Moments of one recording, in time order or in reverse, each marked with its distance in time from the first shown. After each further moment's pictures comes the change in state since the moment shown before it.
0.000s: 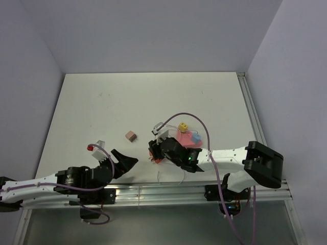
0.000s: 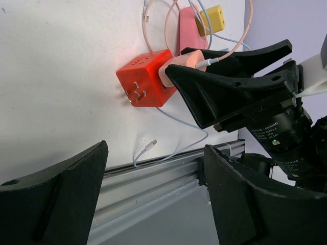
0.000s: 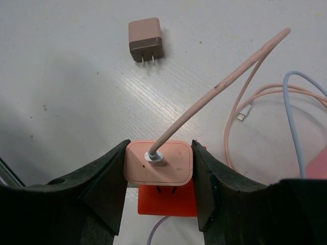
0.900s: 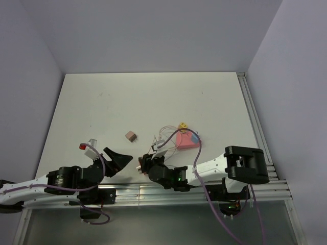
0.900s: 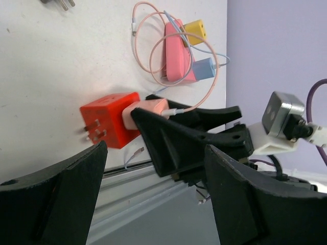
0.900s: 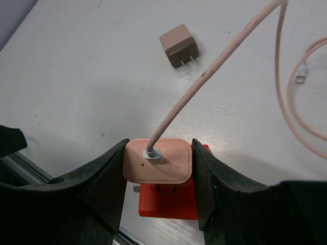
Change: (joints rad) left arm 0.000 -0.087 0.056 -0.085 -0.029 0.028; right arm 0.308 0.183 -0.017 0.176 0.473 0.390
